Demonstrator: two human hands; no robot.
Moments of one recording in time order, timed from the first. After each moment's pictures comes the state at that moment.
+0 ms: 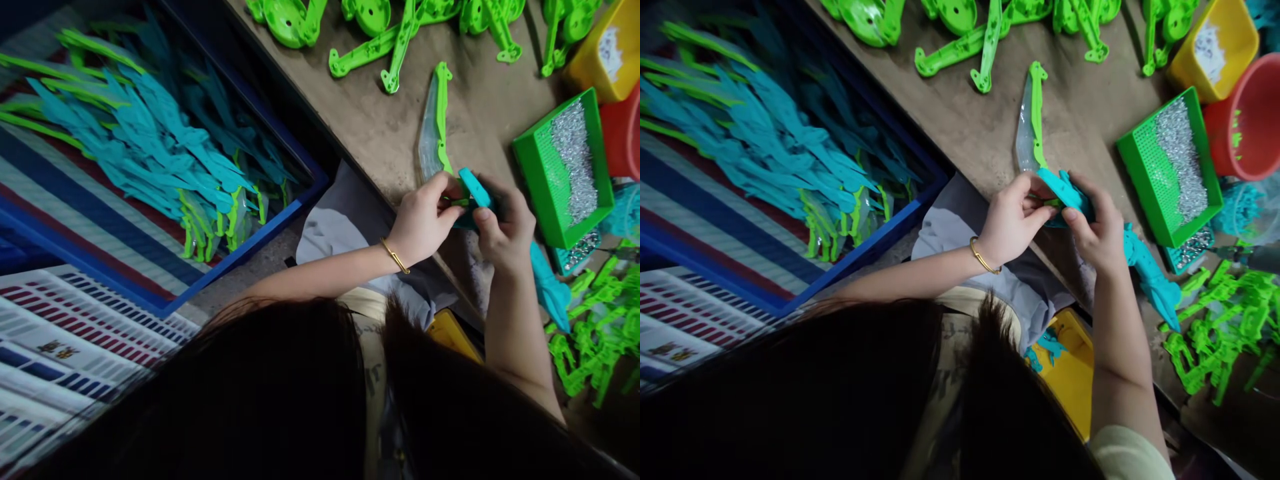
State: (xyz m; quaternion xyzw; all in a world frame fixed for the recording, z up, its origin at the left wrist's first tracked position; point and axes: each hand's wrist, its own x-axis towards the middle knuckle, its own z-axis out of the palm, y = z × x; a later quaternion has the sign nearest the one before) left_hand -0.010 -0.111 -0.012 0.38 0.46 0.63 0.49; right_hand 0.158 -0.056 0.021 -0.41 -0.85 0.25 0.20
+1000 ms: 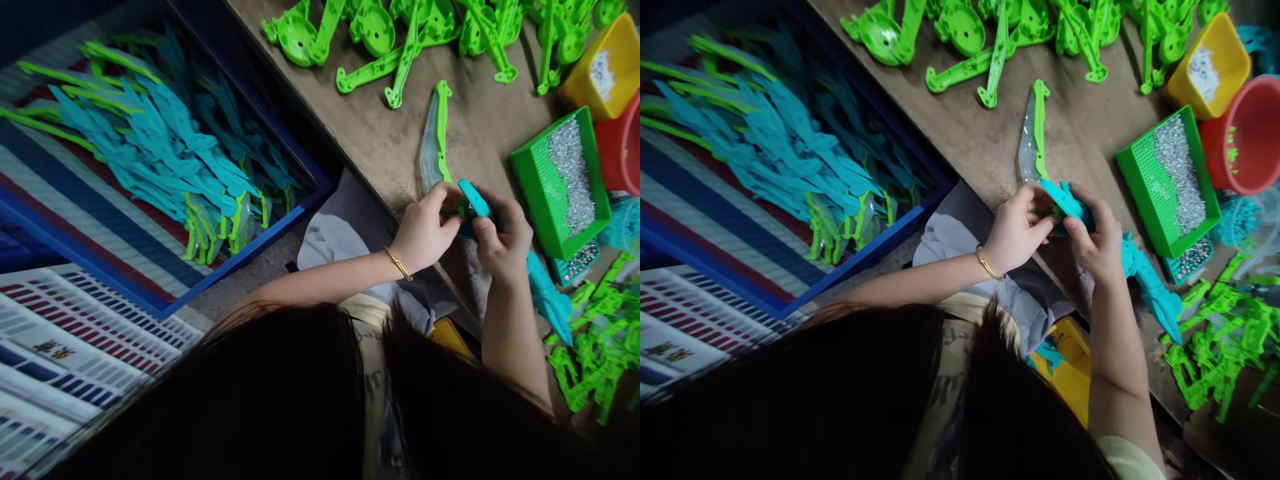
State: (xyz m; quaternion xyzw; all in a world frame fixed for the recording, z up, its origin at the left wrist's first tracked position) left_hand -0.006 -0.111 -0.011 0.36 0.49 0.61 0.51; right_hand 0.153 -0.060 0.023 -0.43 -0.84 0.24 0.22
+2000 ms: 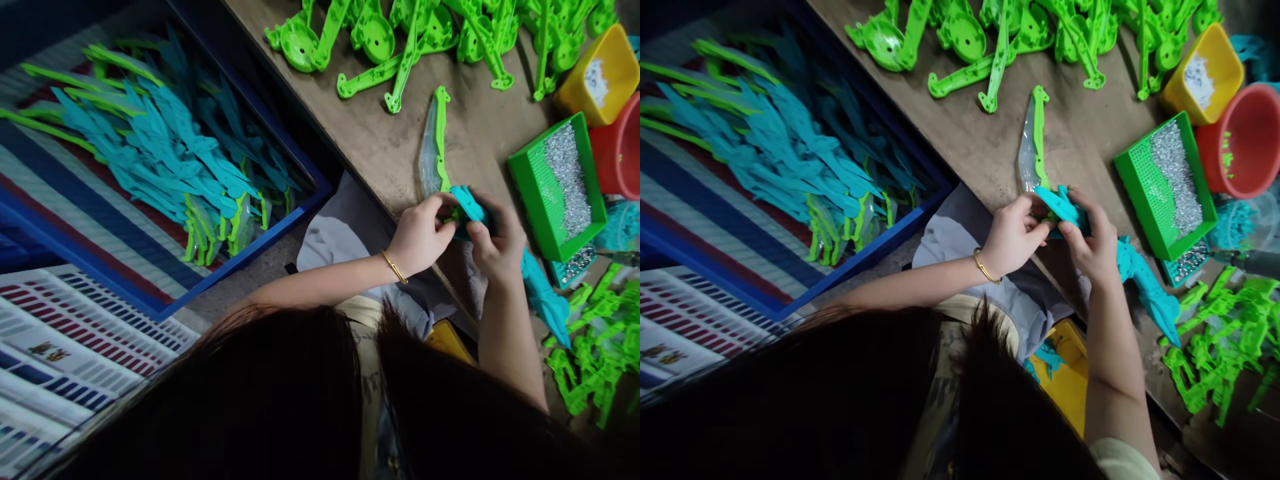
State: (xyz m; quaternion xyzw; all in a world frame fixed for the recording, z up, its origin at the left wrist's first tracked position) left_hand -0.006 -0.115 -0.015 0.38 0.50 0.60 0.49; right_hand 0.153 -0.060 0.019 -0.42 -0.85 0.23 0.23
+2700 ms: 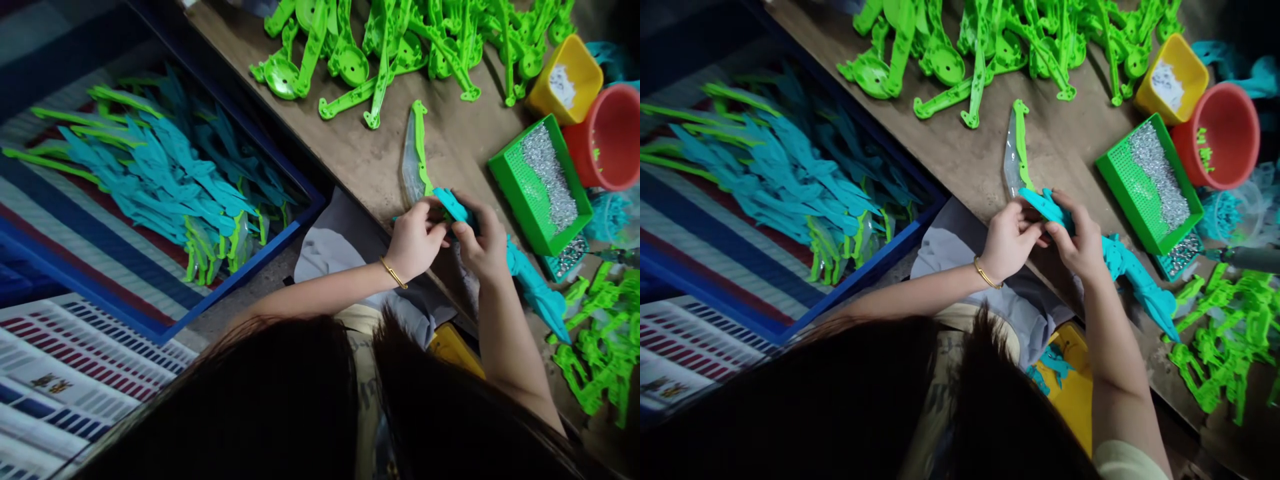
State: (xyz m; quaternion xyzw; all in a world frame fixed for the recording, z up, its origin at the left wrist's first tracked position) left_hand 0.000 -0.110 -0.008 0.29 0.45 0.61 0.58; right_hand 0.146 -0.061 0.020 -0.42 -0.85 0.23 0.23
